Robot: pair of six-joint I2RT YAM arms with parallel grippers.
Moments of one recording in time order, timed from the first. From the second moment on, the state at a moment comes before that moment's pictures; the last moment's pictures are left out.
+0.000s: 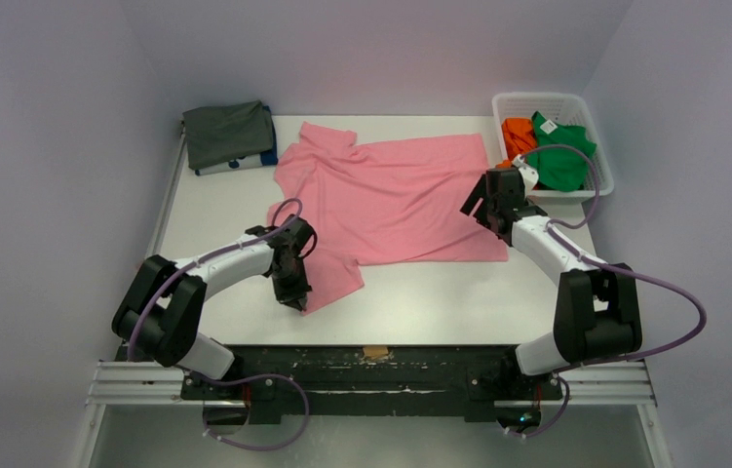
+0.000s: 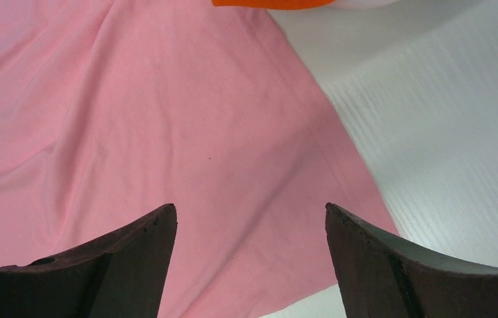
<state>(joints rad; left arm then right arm) -0.51 1.50 0.79 -0.75 0.05 -0.79 0.15 1.47 0.91 -0.24 0.31 0.63</state>
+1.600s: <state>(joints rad) -0.52 1.33 0.72 -0.82 0.21 -0.67 0.05 1.36 0.70 -0.51 0.29 0.77</state>
